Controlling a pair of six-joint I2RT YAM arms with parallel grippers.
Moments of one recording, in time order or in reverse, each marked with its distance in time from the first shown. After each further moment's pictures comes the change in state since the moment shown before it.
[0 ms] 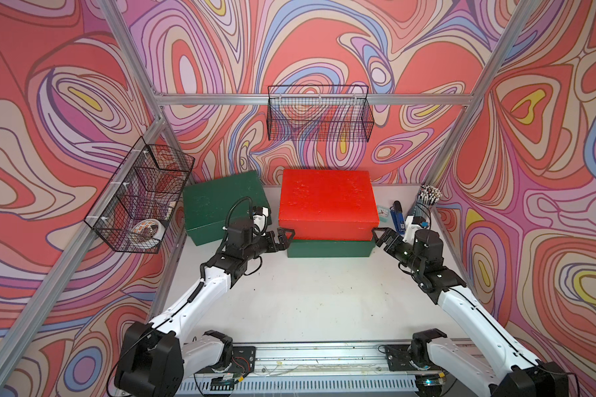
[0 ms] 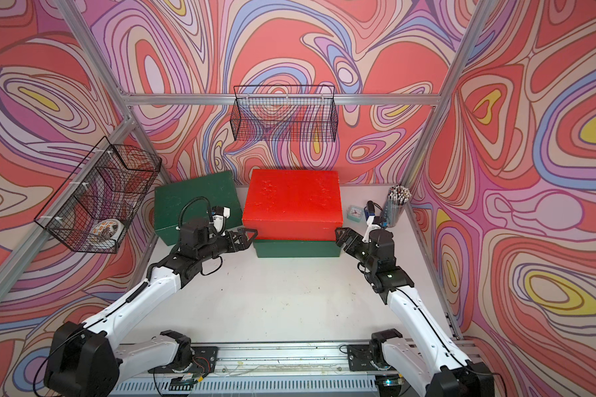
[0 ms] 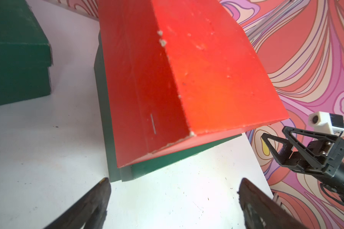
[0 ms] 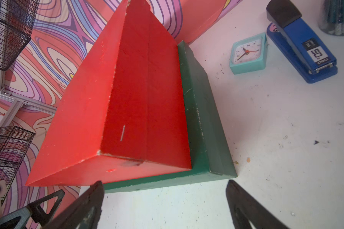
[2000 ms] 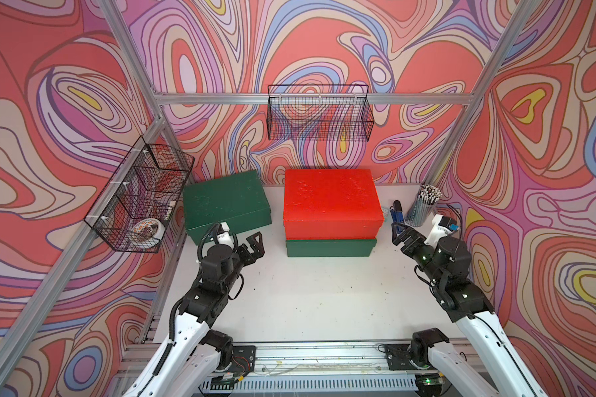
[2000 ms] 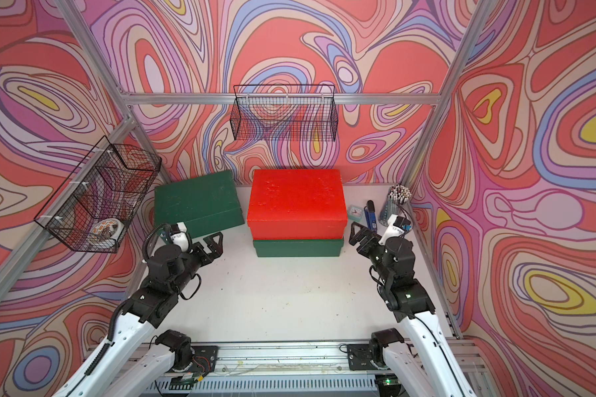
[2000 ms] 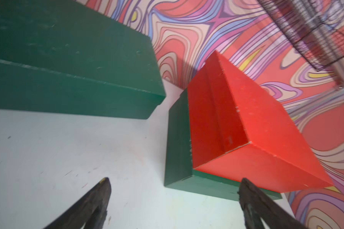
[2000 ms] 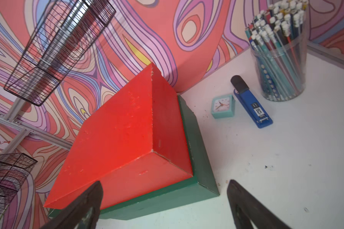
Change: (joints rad) left arm 0.004 -0.489 -0.214 -0.161 -0.520 -0.138; right arm 0.000 -0.270 0.069 -0.195 0.205 -0.053
